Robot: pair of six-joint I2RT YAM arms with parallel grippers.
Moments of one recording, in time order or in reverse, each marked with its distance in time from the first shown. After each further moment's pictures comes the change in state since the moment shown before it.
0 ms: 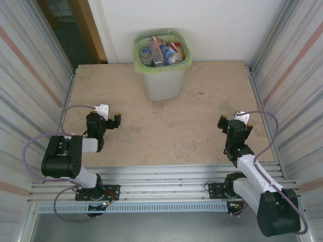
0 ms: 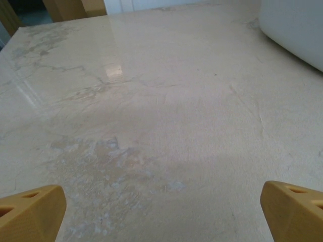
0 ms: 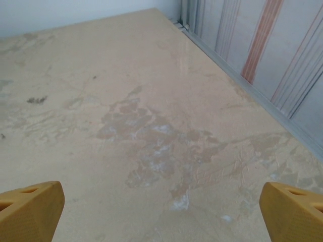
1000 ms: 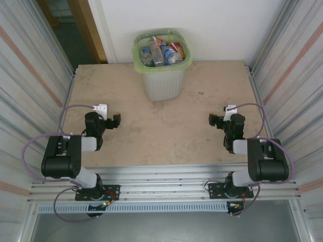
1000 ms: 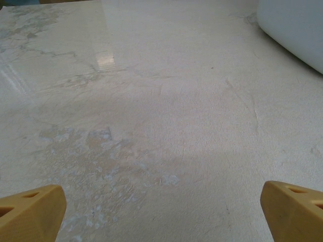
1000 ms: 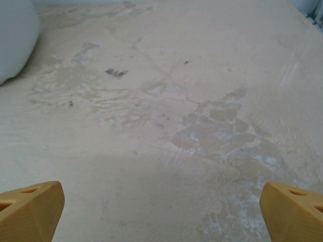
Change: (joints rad) left arm 0.019 0.000 0.014 -0.053 0.048 -0.032; right arm -0.165 0.597 0.033 0.585 -0.542 -0.224
